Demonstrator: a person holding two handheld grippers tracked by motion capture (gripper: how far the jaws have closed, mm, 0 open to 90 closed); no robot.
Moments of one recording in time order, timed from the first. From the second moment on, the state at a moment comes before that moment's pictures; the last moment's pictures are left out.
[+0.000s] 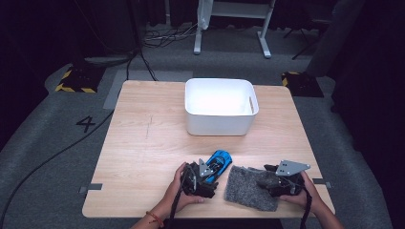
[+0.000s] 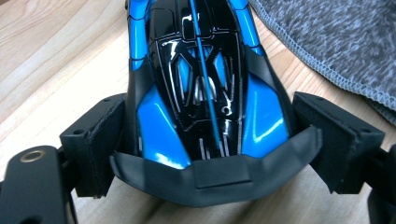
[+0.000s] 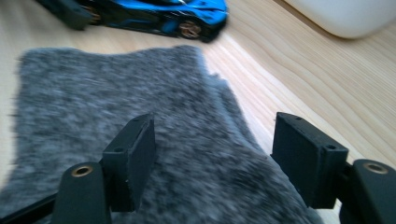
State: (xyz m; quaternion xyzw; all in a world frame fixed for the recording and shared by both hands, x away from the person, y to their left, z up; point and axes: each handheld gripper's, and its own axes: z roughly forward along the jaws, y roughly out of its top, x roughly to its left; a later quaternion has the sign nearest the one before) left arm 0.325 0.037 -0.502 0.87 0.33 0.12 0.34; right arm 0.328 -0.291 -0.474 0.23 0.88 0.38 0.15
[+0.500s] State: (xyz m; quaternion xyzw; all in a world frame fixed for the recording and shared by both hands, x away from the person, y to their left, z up) left arm 0.344 0.069 -0.503 0.89 0.29 0.10 0.35; right arm 0.315 -0.266 -0.485 0.18 0.91 0.35 0.11
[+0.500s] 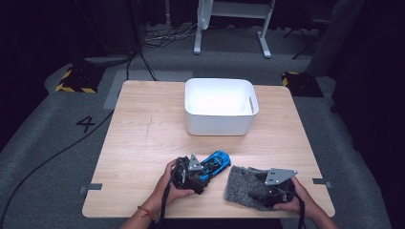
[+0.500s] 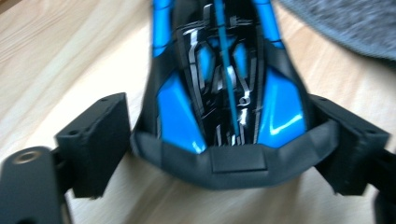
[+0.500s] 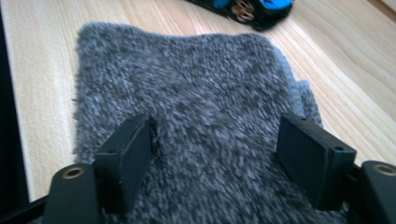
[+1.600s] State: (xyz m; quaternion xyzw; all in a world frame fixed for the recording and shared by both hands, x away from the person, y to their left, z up) left arm 0.376 0.146 -0.504 0.88 0.31 0.10 0.33; right arm 0.328 -0.278 -0.491 0.20 0.92 0.34 0.07
